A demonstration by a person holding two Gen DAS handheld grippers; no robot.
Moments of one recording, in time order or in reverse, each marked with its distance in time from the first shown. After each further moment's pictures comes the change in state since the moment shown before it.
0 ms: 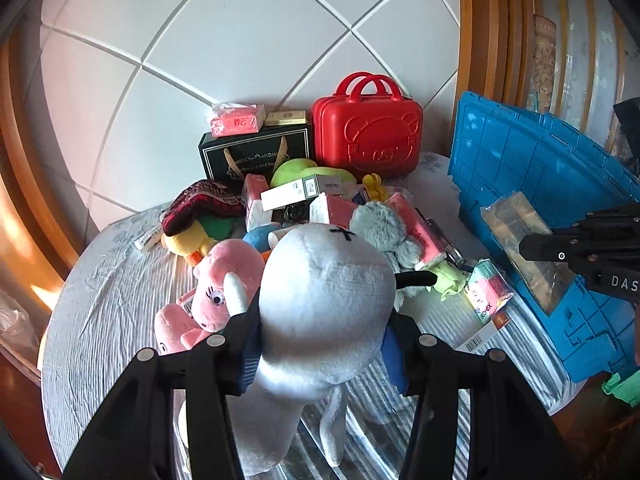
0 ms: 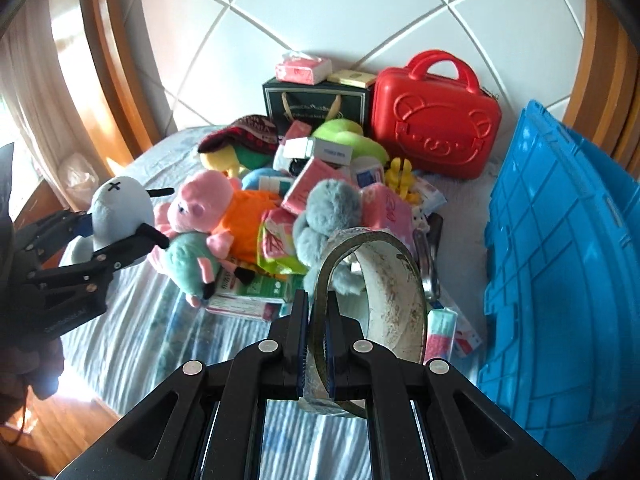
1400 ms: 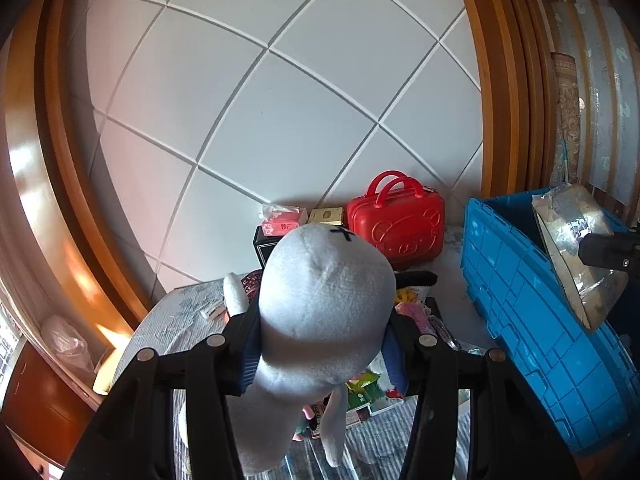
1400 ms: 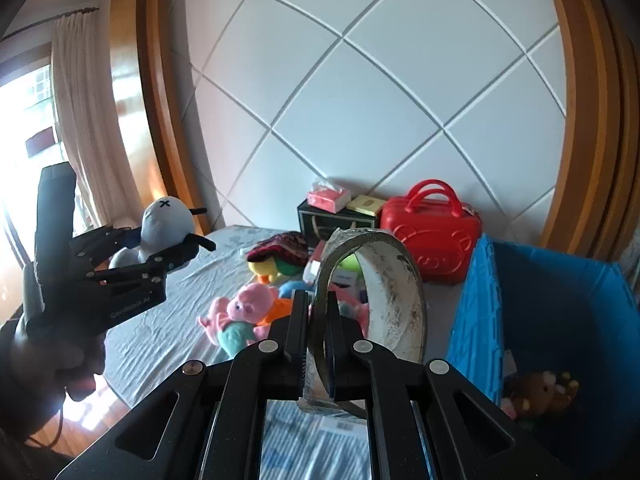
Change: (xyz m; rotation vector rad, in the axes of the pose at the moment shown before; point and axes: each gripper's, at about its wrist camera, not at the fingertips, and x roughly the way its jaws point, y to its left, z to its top) left arm -0.132 -0.076 0.104 0.004 -0.181 0.214; right arm -0.192 -0.043 0.029 -0.037 -0.331 0.120
